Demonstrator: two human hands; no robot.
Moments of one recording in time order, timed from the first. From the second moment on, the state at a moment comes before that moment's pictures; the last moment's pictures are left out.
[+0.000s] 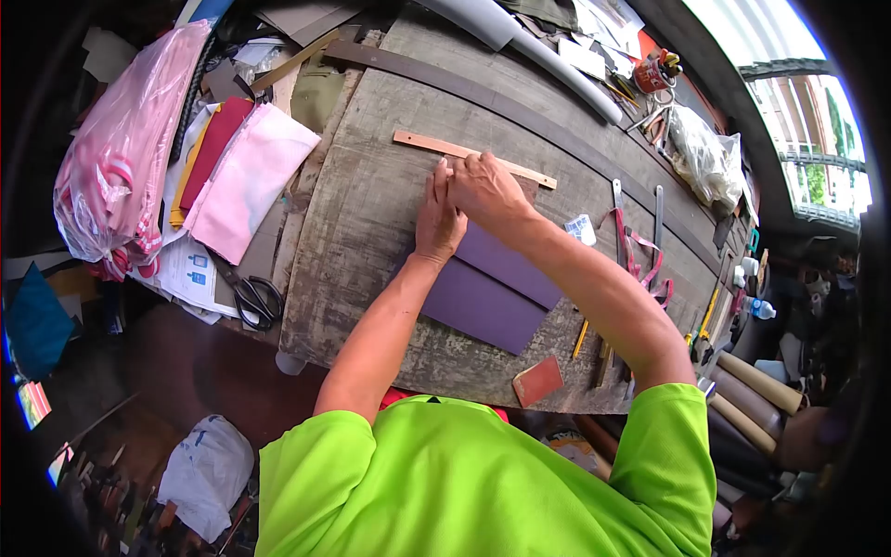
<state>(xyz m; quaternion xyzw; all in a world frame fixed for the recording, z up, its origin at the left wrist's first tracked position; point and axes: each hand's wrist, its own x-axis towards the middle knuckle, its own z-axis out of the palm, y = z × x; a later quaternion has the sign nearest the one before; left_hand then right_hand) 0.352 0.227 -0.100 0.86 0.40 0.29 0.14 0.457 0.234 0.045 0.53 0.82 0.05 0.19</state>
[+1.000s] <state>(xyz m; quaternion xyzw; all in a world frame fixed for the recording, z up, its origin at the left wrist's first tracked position) 0.338 0.231 -0.050 0.84 0.41 0.30 0.20 0.647 0.126 -0.041 0.89 0.43 0.13 -0.08</state>
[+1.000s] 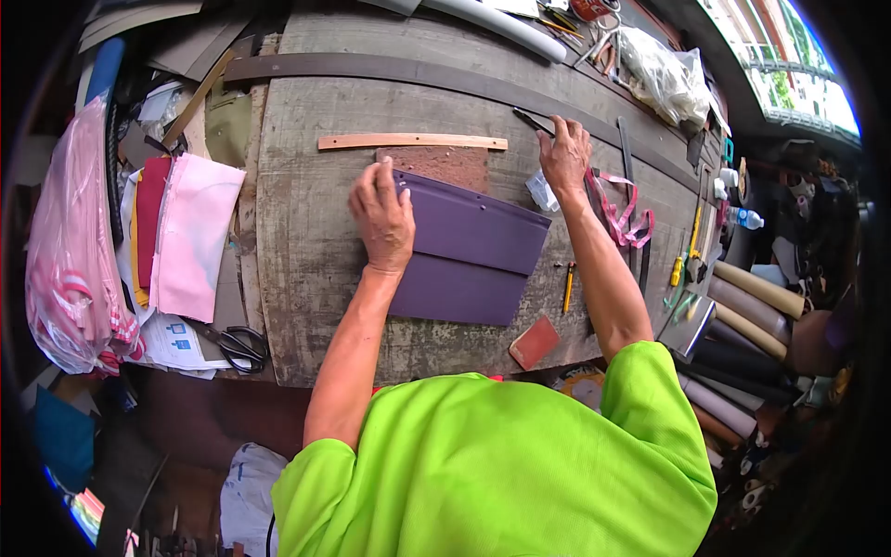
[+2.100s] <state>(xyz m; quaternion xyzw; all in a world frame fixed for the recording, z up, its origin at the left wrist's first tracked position) 0.139 0.160 -0.035 0.73 0.61 0.13 0.29 0.384 -0.058 -0.034 0.85 0.06 -0.30 -0.43</state>
